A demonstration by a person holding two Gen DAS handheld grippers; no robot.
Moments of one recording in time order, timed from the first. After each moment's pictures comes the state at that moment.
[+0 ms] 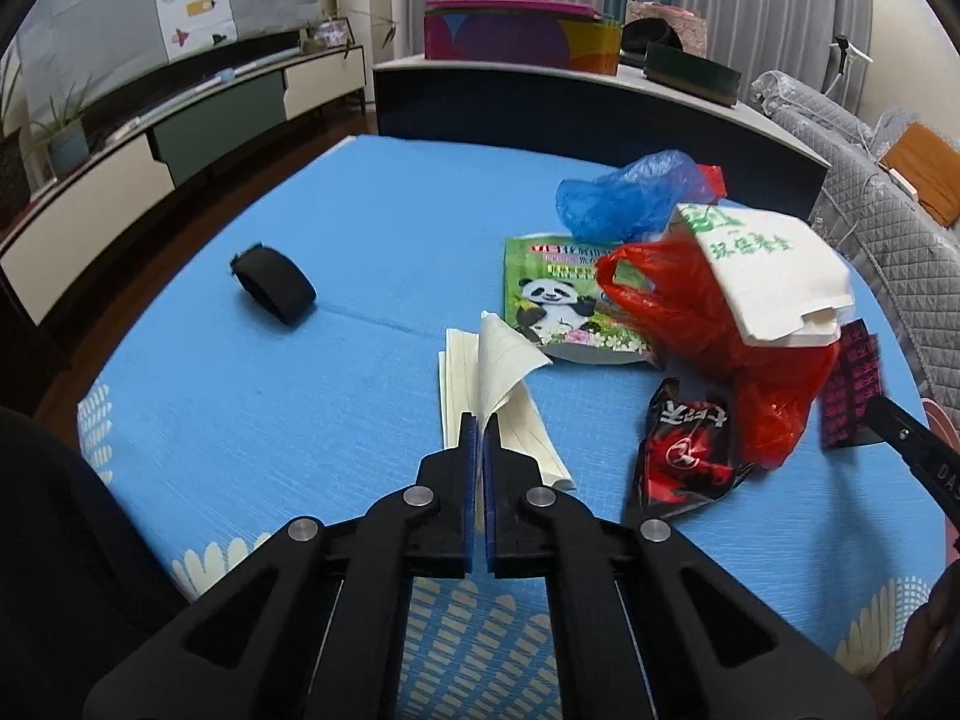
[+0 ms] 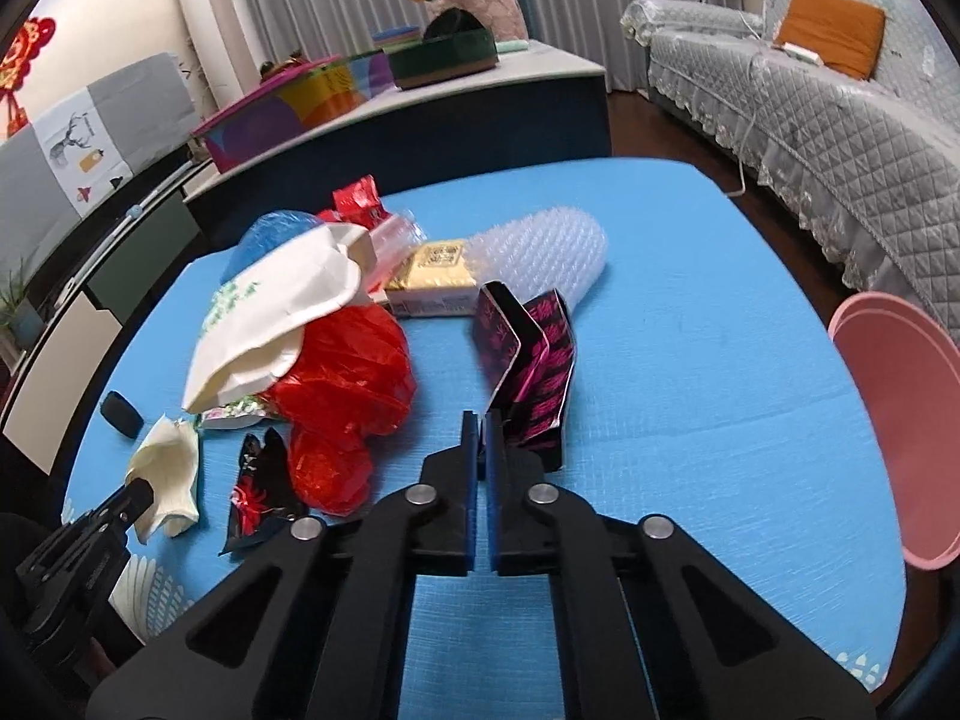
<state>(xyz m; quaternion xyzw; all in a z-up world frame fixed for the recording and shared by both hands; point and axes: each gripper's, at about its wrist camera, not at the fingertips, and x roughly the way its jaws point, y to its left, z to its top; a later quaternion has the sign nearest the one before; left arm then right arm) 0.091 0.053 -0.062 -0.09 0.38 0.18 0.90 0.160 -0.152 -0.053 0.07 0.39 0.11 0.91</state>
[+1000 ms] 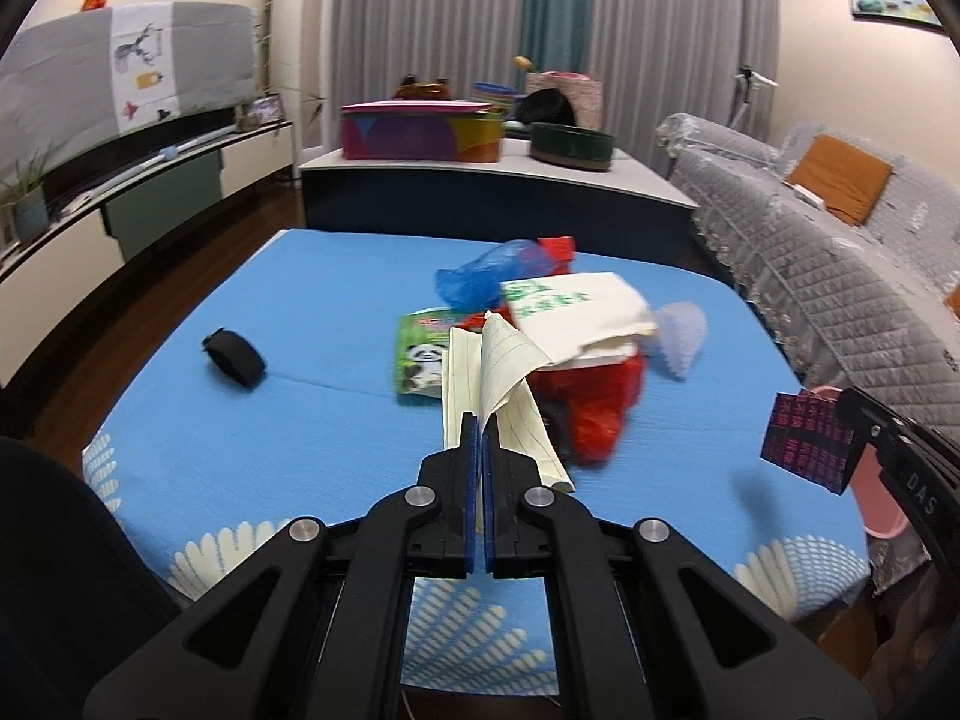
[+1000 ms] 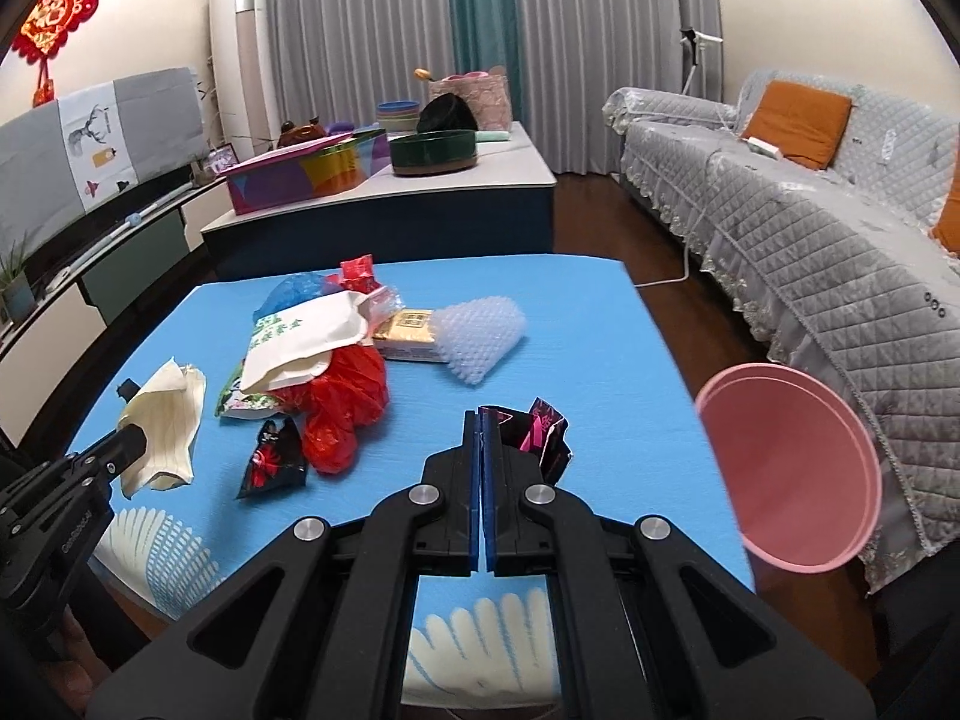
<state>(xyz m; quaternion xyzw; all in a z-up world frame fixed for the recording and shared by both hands) 0.041 0.001 -0.009 -0.07 0.31 0.08 0.95 0.077 -0.192 0.008 0.02 0.31 0.07 0.95</state>
